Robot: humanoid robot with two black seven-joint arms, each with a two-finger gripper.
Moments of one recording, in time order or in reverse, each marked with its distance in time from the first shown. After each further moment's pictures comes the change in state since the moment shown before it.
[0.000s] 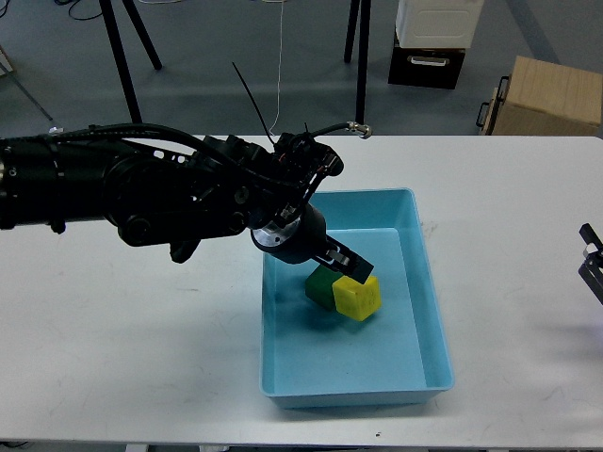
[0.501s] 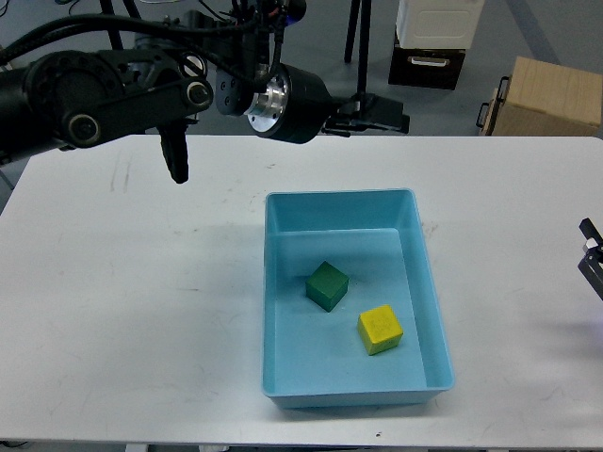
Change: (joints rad) left arm 0.072 0.148 -0.573 0.203 -0.303 0.000 -0.027; right arm 0.016 0.001 -0.003 0.002 0.000 0.000 0.000
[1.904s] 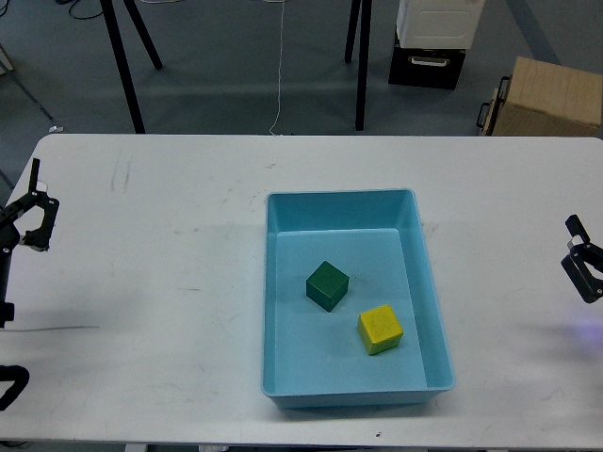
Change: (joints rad) left arm 1.781 -0.229 -1.611 -0.683 -0.355 0.000 0.028; right arm -0.051 0.124 0.017 0.077 -0.001 0.000 0.028
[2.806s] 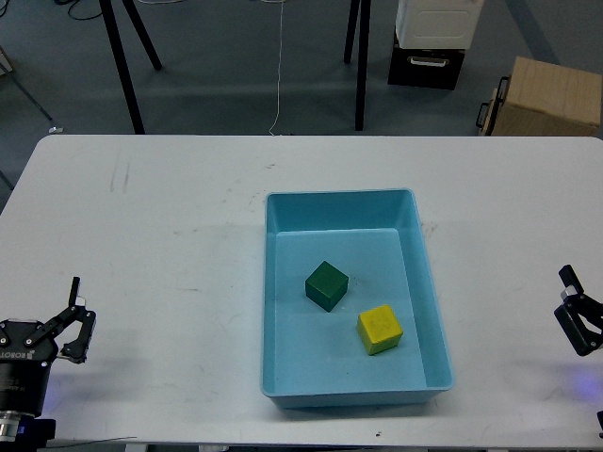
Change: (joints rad) left arm 0.237 -0.027 0.099 -0.065 -0.055 0.000 -0.004; right arm -0.188 0.090 0.003 0.103 -0.016 0.000 0.000
